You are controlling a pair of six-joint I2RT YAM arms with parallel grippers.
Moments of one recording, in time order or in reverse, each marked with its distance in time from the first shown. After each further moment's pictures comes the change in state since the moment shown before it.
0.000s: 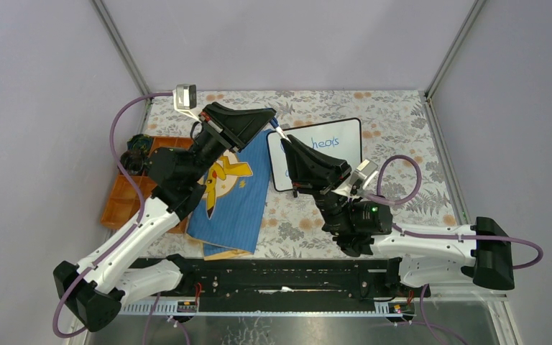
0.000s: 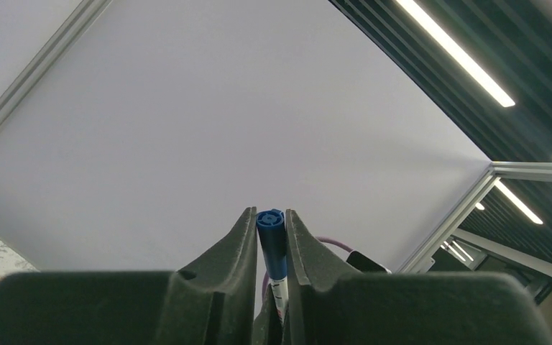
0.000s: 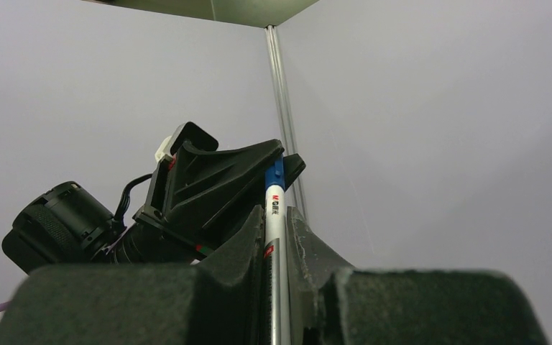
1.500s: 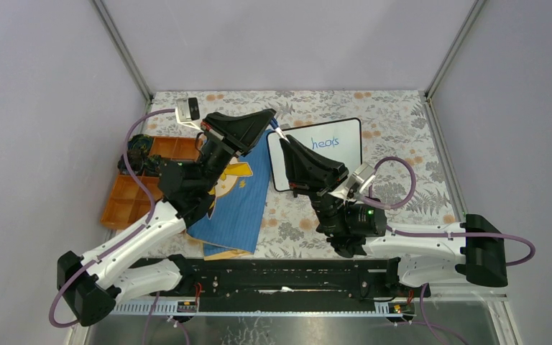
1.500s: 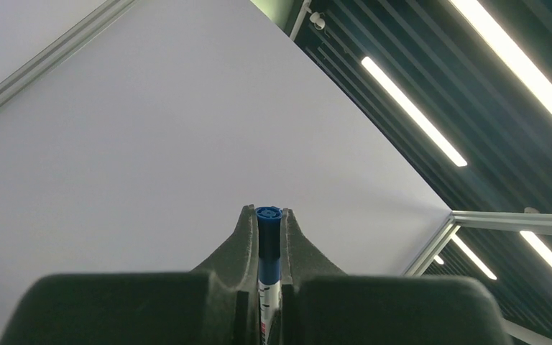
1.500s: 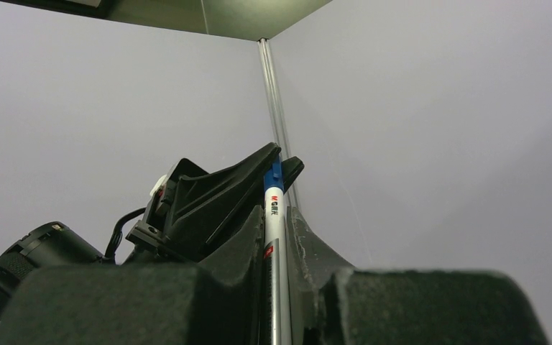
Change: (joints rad) left arm -0.129 0.006 -0.100 0.165 -0.202 -0.056; right arm 0.009 0.061 0.007 0.110 0.025 -0.036
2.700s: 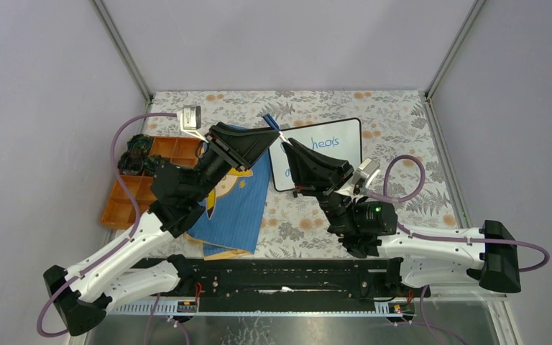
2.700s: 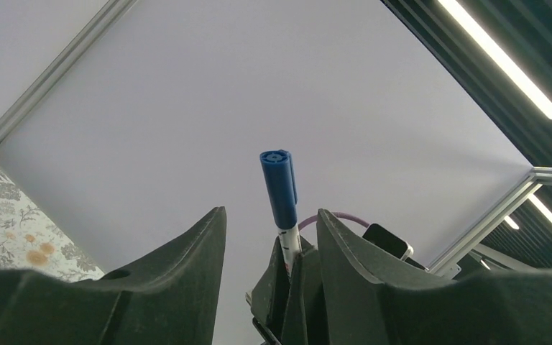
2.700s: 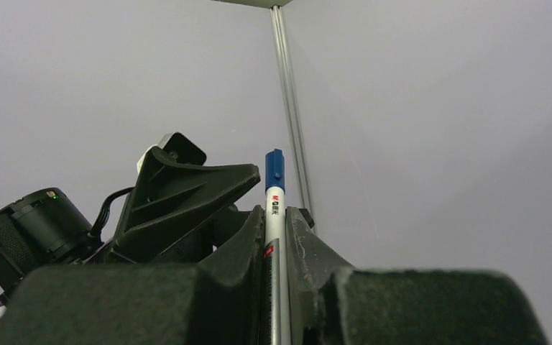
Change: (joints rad) left arm -0.045 -0.120 0.008 -0.302 0.003 0.177; right arm -0.010 -0.117 -0.029 -0.196 -0.028 0.068
